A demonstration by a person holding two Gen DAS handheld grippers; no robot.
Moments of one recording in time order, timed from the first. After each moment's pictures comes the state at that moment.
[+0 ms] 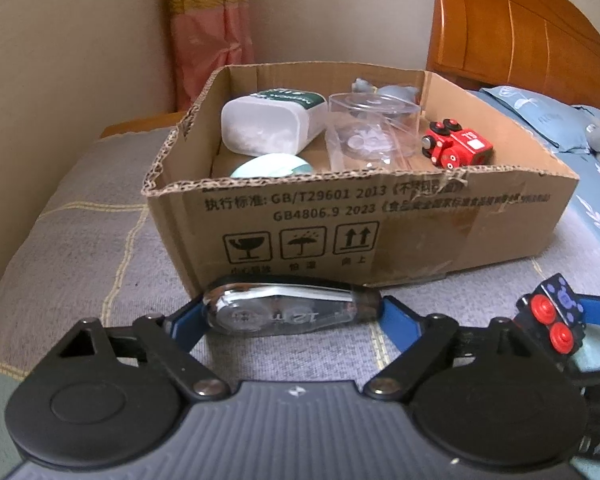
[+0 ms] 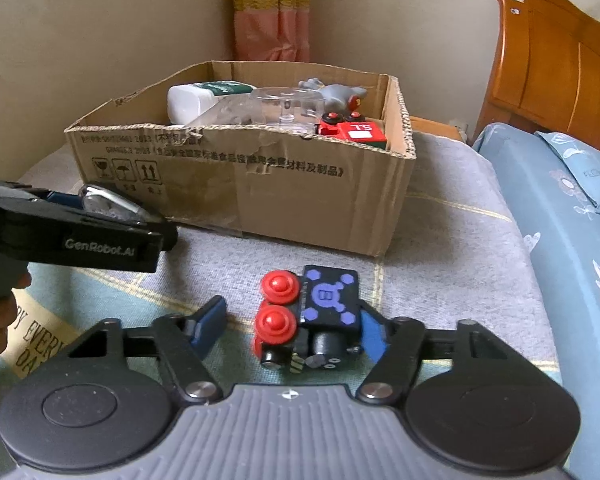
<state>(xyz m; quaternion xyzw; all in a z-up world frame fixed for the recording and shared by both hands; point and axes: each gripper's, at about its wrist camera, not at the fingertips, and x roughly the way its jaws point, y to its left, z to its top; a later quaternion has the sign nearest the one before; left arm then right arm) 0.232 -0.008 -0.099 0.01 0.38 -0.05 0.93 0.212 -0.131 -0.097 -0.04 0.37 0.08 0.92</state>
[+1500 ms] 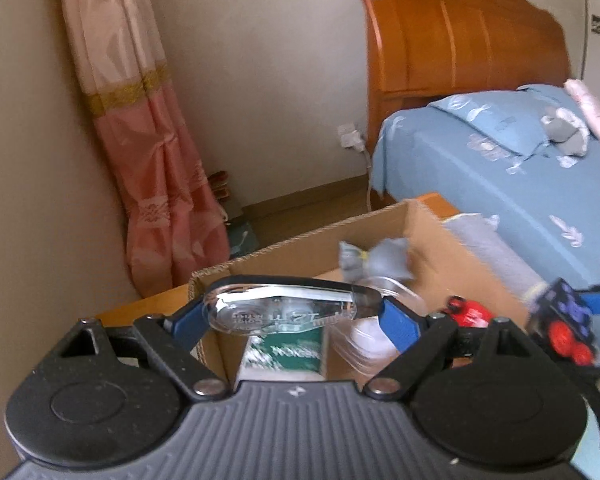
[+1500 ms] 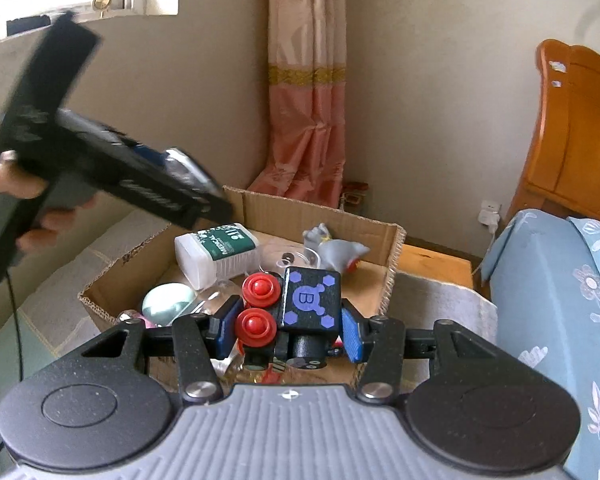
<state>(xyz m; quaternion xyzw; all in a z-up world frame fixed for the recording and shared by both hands) 0.373 -0.008 0.023 0.11 0.35 -0.14 0.92 0.299 -0.150 0.018 -0.06 0.31 0.17 0.93</state>
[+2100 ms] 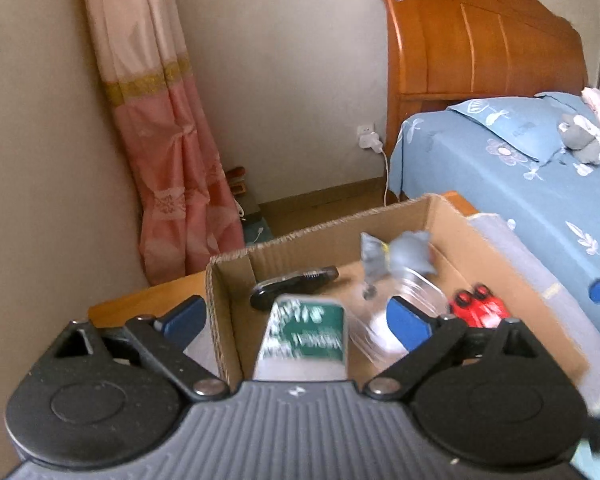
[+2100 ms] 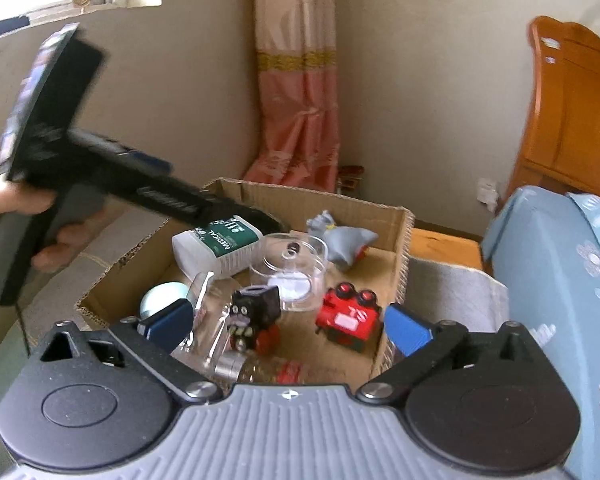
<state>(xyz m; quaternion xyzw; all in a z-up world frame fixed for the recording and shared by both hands) 0.343 0.005 0.021 0.10 0.34 -0.12 0.93 0.288 -0.144 0.016 -0.03 0.34 0.13 0.93</state>
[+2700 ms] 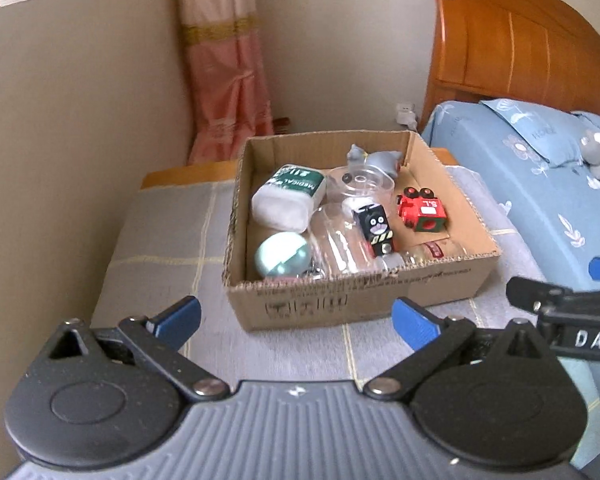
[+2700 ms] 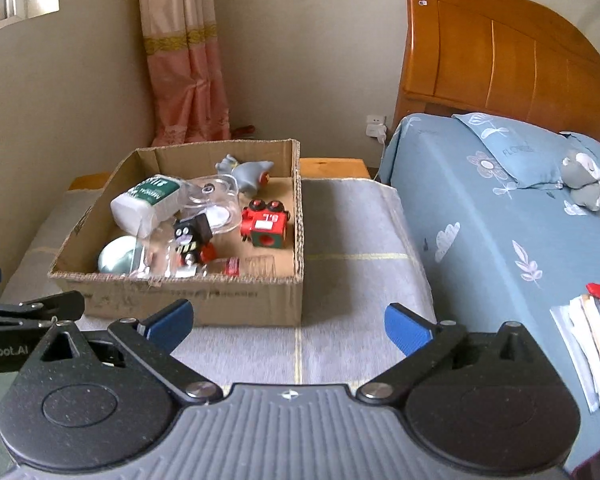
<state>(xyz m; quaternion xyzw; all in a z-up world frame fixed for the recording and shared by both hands) 0.193 -0.004 0.025 0.02 0.39 -0.02 0.92 0.203 -0.143 0.024 0.01 0.38 -0.04 0.92</state>
